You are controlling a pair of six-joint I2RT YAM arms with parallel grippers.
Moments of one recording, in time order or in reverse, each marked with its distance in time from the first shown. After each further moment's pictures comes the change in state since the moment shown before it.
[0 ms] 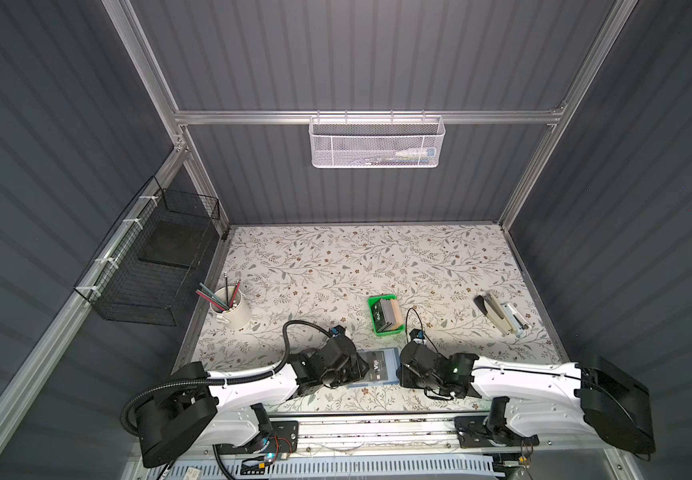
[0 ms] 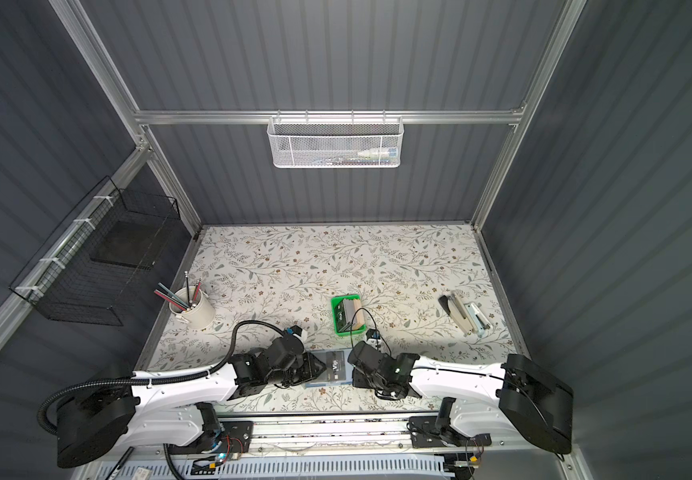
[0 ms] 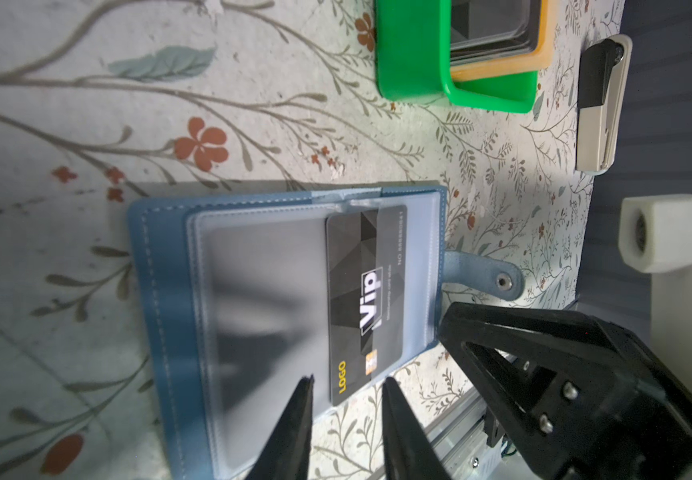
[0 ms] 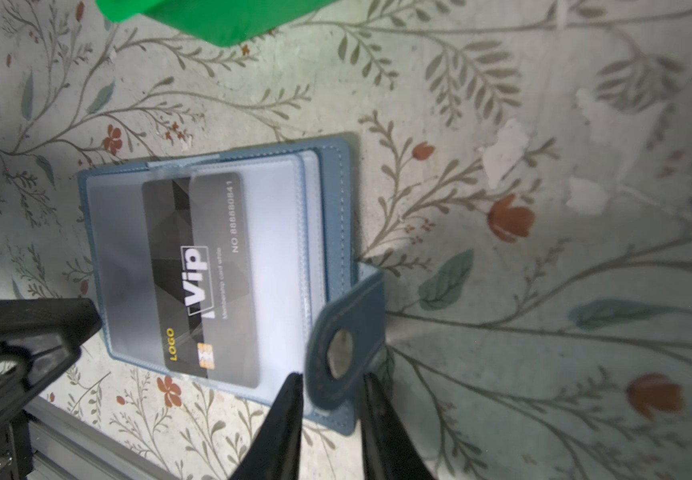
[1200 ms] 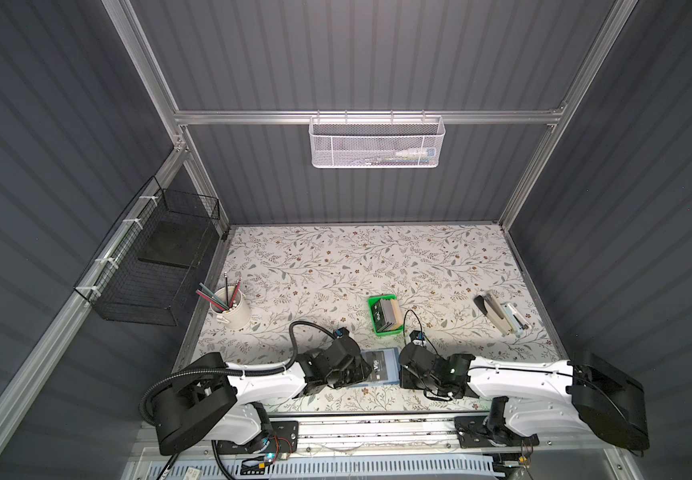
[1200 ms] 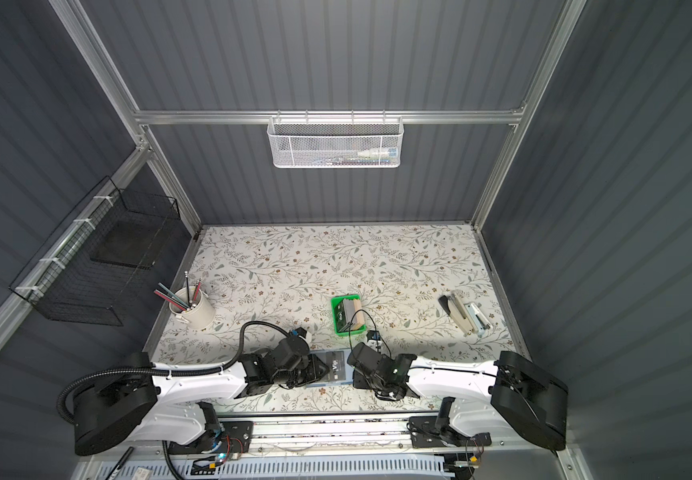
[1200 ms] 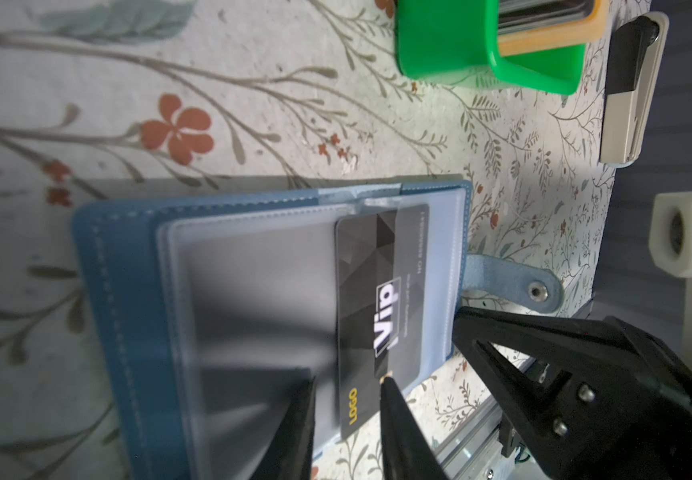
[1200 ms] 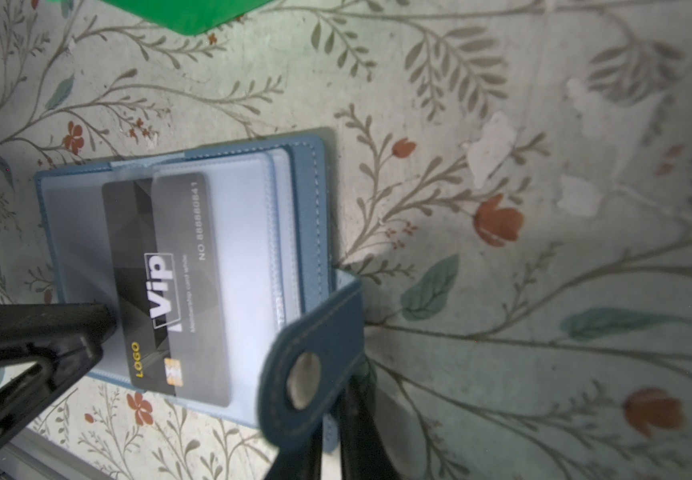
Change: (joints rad) left arm -0.006 0.108 0.000 0.093 0.019 -0.002; right arm 0.000 0.050 -0.014 0.025 0.007 0.001
